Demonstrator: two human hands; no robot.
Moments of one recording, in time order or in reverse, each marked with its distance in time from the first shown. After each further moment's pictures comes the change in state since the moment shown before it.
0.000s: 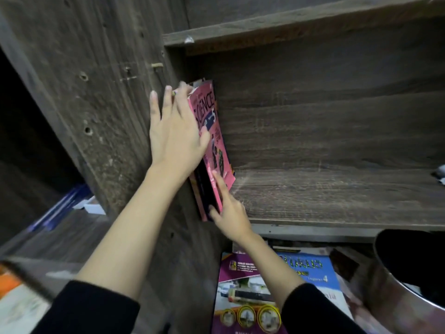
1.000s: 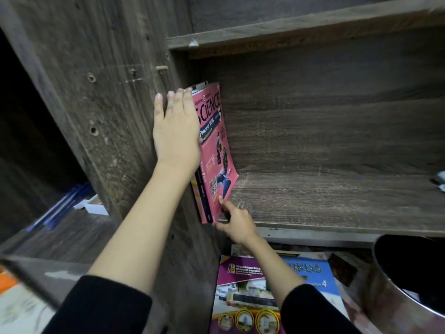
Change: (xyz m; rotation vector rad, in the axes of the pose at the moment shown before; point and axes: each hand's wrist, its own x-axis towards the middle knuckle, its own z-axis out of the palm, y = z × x) left_hand 0.009 0.003 -0.001 0.141 -0.167 -0.079; right_hand 0.001 0.041 0.009 -0.097 -0.228 0.308
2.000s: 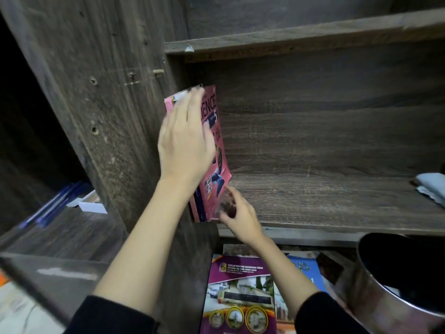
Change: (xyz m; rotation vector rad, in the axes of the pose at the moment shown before) left_hand -0.028 0.018 -0.006 -0.464 0.378 0.031; right_hand -0.028 -0.004 -0.034 0.176 0.174 -0.165
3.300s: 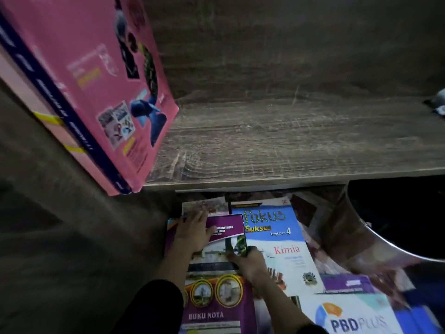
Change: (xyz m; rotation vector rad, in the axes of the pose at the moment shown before) left_hand -0.309 -0.048 0.278 0.086 -1.531 -0.014; right_hand -0.122 0.266 0.091 0.130 -0.053 1.118
